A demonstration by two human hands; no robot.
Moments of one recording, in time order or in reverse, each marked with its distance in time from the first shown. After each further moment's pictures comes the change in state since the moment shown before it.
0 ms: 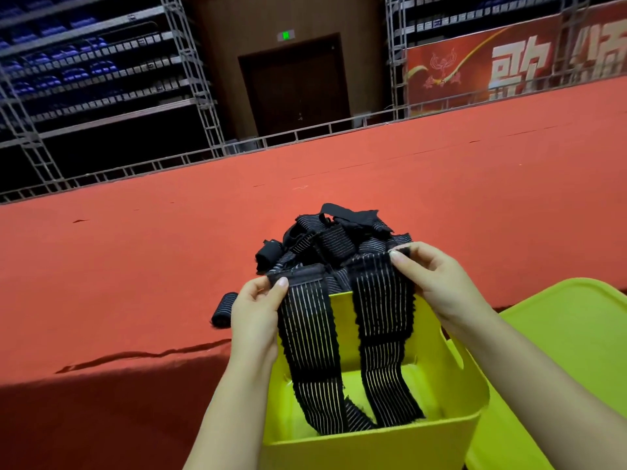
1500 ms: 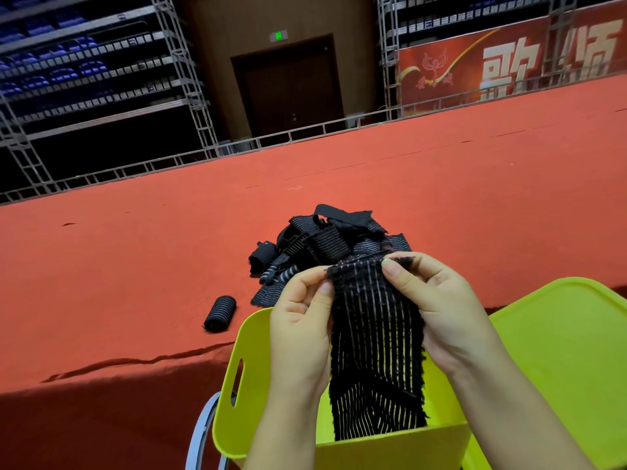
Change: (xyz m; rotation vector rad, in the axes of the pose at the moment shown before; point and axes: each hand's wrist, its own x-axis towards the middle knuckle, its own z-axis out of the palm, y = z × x) left_hand -0.076 0.017 0.052 -0.324 -0.272 0.220; right_hand -0.047 -0.044 0.035 0.469 0.100 0.135
